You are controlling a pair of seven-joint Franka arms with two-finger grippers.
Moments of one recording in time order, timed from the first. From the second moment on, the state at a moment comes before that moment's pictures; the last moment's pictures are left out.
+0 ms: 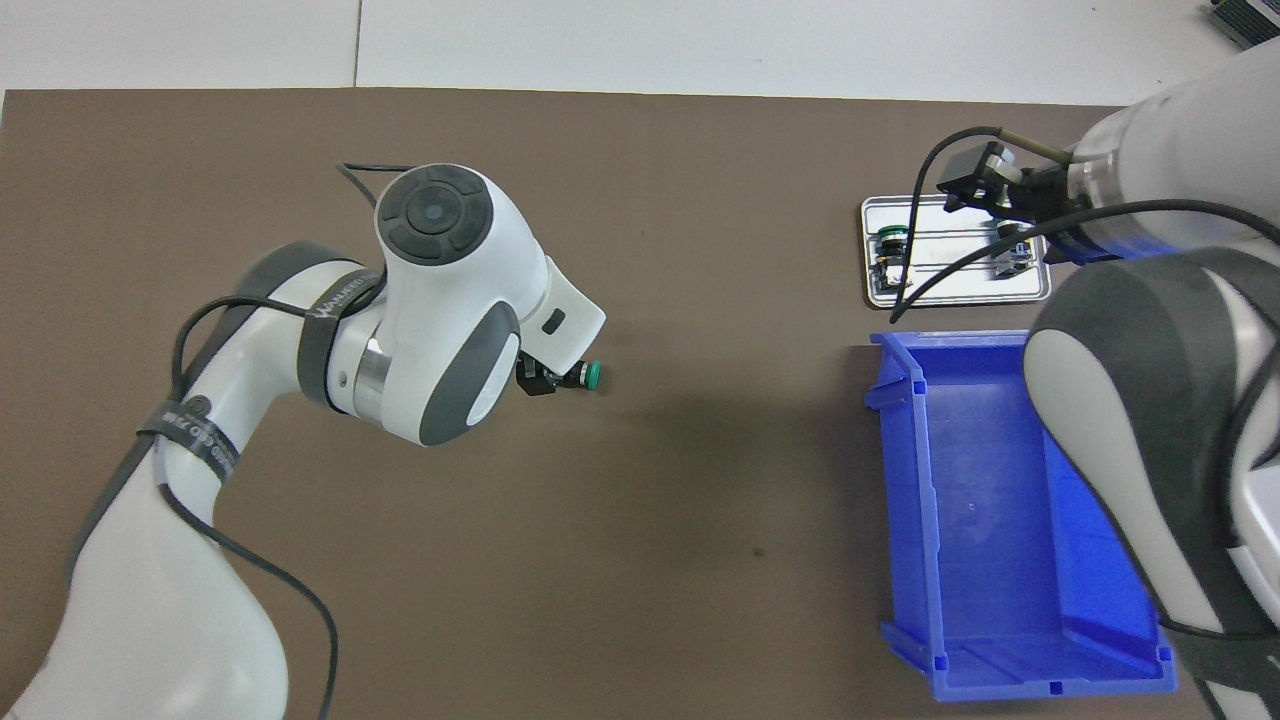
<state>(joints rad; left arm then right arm) -0.56 0.38 0.02 -1.65 -0.07 2.06 0.98 0.22 0.11 -0.07 -1.52 -0.06 1.81 0.60</state>
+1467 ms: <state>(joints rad) -0.65 0.47 0.02 -1.77 0.00 2.25 0.83 0.10 -0.03 -0.07 -1.55 -0.04 1.54 0.28</state>
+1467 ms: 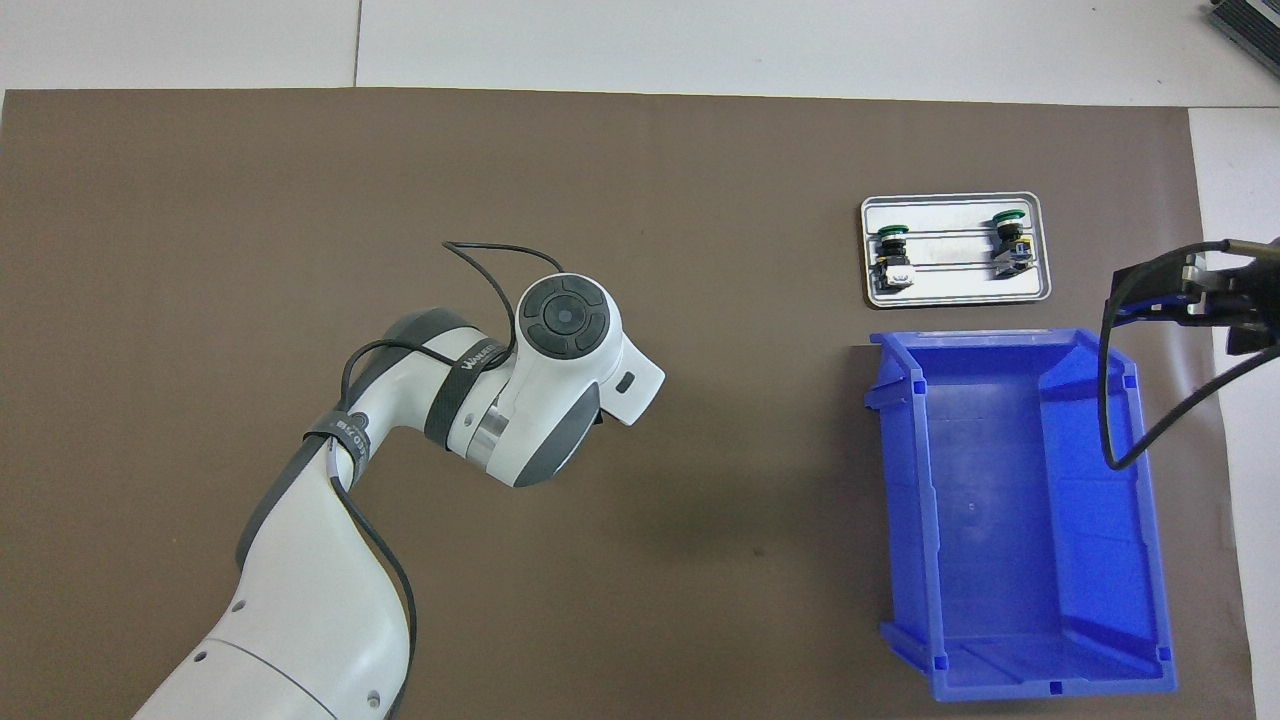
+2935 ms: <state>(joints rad) -0.33 0.28 0.04 -2.12 -1.59 2.39 2.02 0.03 -0.03 -0.07 -1.55 -0.04 1.53 0.10</state>
